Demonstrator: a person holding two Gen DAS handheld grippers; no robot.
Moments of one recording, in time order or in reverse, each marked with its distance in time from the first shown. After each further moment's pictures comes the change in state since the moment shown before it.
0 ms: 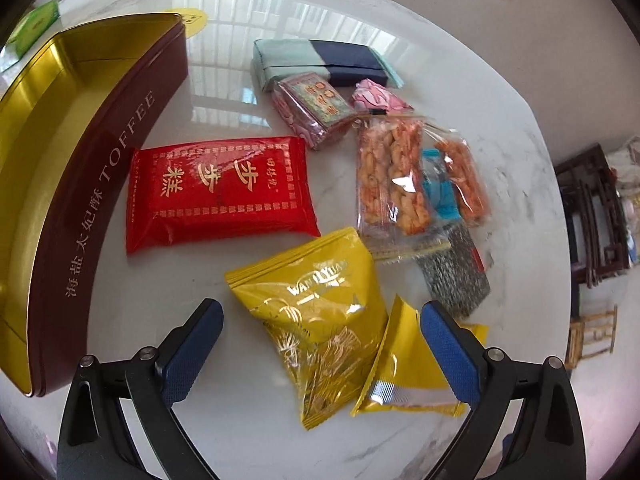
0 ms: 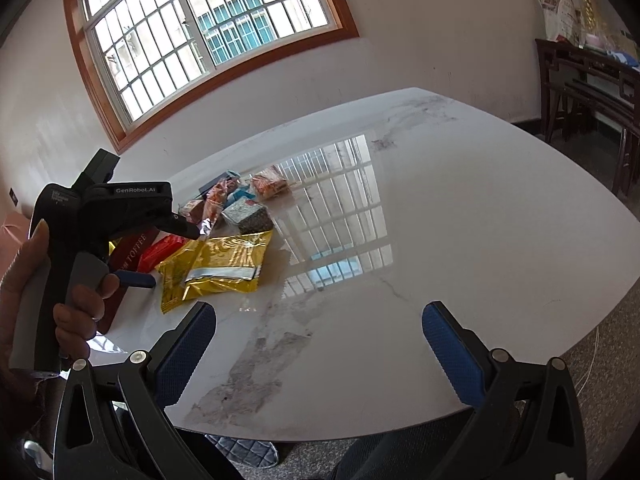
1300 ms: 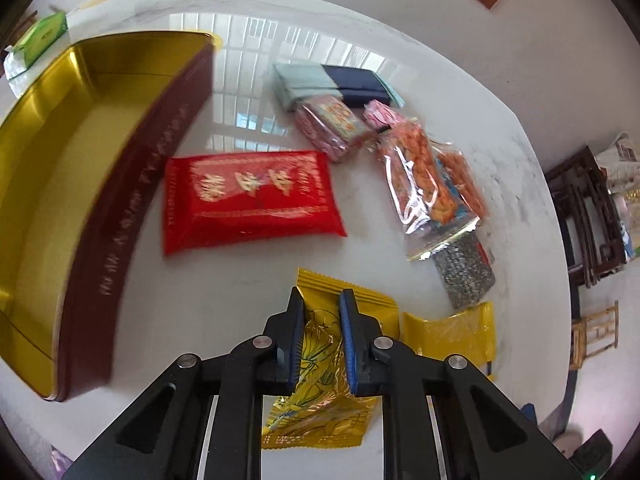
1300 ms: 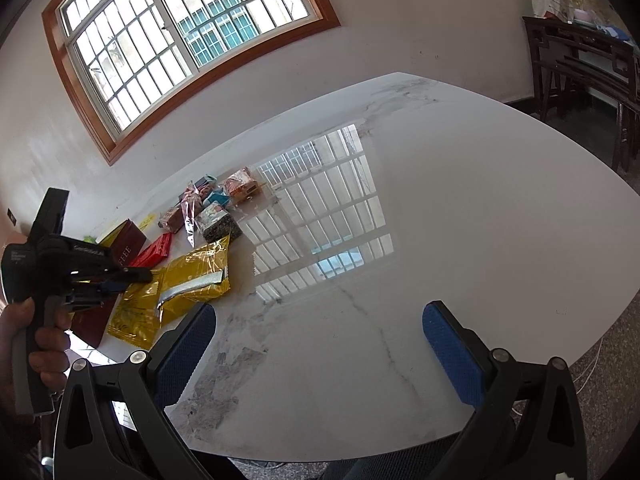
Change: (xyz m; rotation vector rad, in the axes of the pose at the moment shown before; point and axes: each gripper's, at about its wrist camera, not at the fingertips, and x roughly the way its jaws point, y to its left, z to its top) left arm -0.018 0.028 -0.012 0.055 -0.093 -0.029; right arm 0.010 -0.024 0.007 0.066 0.025 0.006
